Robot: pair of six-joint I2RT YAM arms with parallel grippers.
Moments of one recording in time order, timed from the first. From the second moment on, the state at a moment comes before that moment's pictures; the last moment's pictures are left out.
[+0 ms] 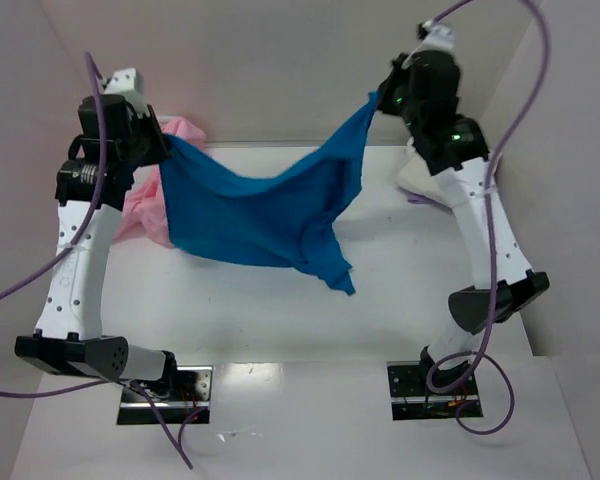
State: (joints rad) left arm -0.06 1.35 1.73 -0.81 -0.02 -0.24; right arm 0.38 1.64 2.05 -0.62 0.24 0.32
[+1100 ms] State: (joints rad) left arm -0.04 0.93 1.18 -0.62 0.31 -0.48; right arm 0.29 1.08 1.60 -0.50 0.26 0.31
